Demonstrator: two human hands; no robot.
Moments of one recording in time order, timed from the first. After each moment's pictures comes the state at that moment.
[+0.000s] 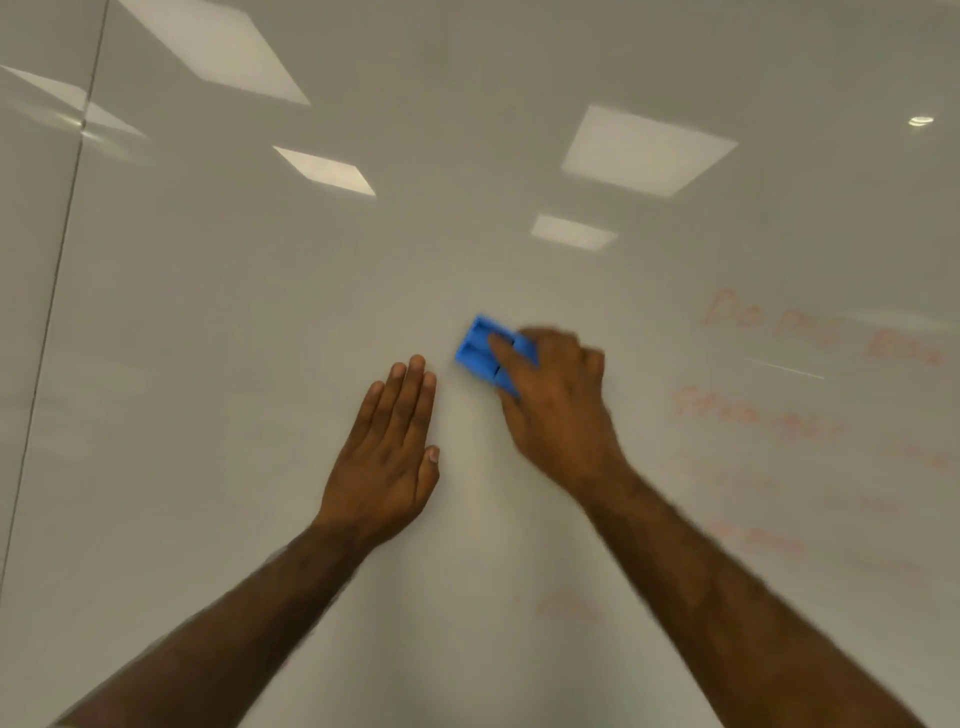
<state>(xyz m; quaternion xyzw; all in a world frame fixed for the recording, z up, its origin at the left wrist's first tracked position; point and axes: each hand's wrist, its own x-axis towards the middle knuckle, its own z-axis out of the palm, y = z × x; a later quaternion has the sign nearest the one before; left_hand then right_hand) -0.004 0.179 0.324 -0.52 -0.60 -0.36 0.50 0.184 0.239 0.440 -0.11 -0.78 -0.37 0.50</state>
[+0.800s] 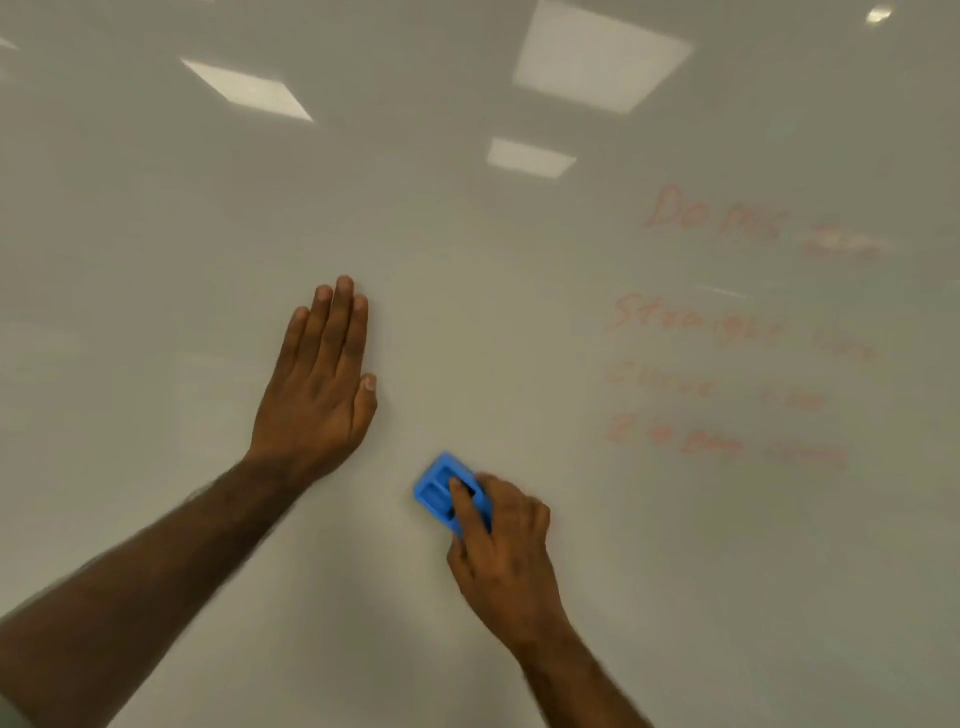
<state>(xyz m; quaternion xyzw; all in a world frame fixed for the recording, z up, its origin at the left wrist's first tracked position) -0.006 0.181 0.319 -0.53 -0.60 -0.36 0.49 0.236 0.242 0.216 -0.20 -0.78 -0.34 0.48</state>
